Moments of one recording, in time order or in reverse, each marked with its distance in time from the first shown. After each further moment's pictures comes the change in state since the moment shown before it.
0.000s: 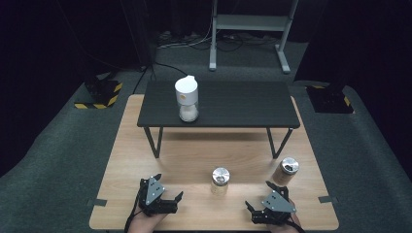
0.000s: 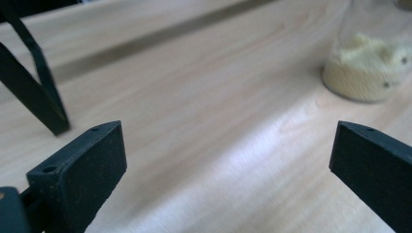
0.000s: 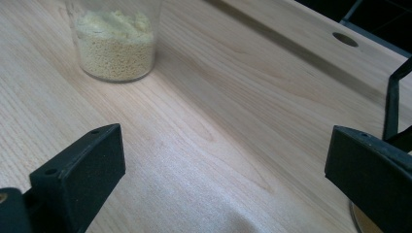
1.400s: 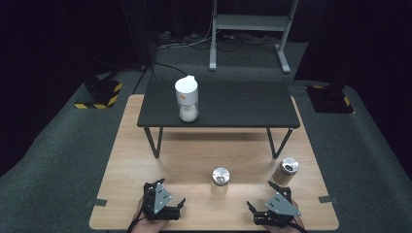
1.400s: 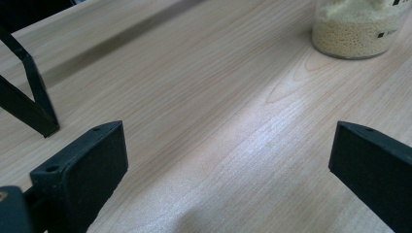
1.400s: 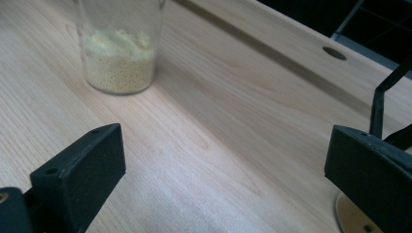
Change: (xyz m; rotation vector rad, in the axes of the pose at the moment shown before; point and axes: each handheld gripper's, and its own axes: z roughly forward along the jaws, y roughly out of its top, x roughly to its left) left arm -0.014 -0.006 0.001 0.020 0.024 0.127; right arm -0.001 0.004 -0.012 -0.046 -0.009 -0.007
